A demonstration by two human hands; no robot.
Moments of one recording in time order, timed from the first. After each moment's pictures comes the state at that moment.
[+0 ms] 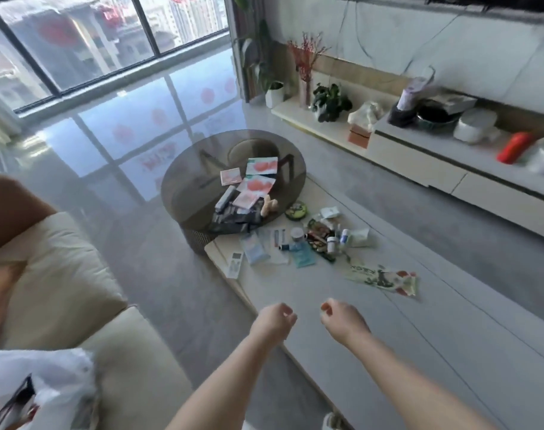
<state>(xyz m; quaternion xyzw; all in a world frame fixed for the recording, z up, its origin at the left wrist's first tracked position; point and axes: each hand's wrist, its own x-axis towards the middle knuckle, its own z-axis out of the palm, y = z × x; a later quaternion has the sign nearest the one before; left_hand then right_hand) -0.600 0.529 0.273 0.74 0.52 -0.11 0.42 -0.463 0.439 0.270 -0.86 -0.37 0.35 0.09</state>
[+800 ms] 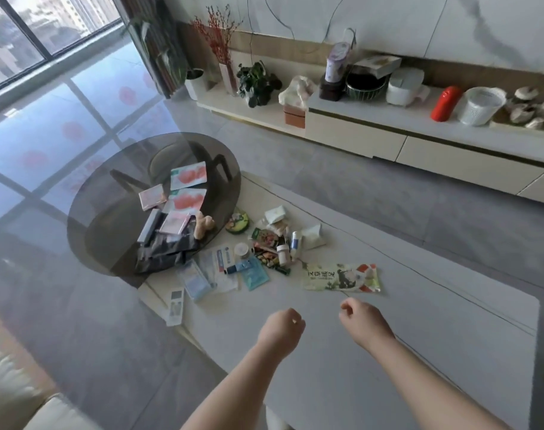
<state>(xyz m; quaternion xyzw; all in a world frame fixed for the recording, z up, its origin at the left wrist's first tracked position) -0.411 0.546 0.206 0.79 0.42 -0.21 0.40 -0.287 0.417 0.197 -0.91 -0.20 0.34 0.15</state>
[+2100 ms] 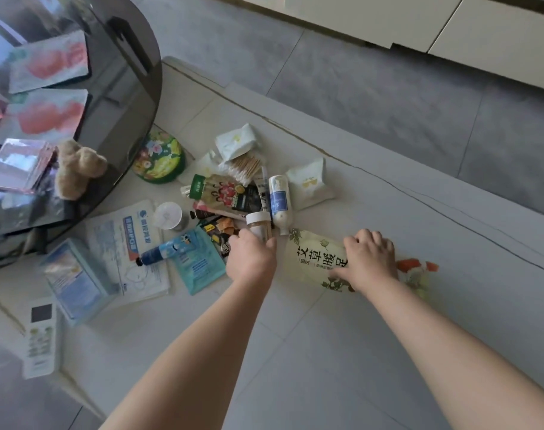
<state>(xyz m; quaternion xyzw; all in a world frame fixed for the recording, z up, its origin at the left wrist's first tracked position) -0.244 0.688 -0.107 0.74 0.58 -0.15 0.31 -0.139 0.529 -0.120 -0.92 -0.30 0.23 -0.09</state>
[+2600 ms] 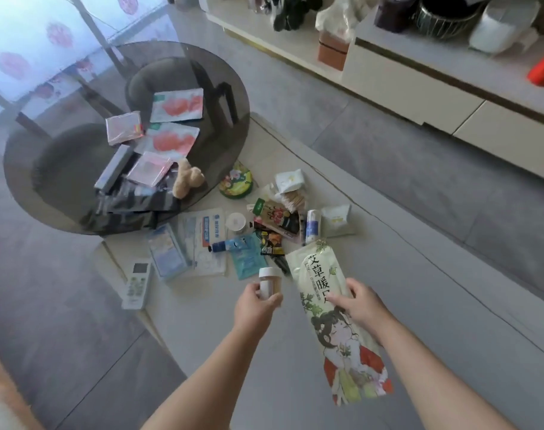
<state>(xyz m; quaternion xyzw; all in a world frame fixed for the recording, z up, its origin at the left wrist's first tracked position) -0.370 0.648 0.015 0.56 0.62 -0.05 0.55 -0.212 0.522 0.042 -0.80 -0.14 0.50 0.30</state>
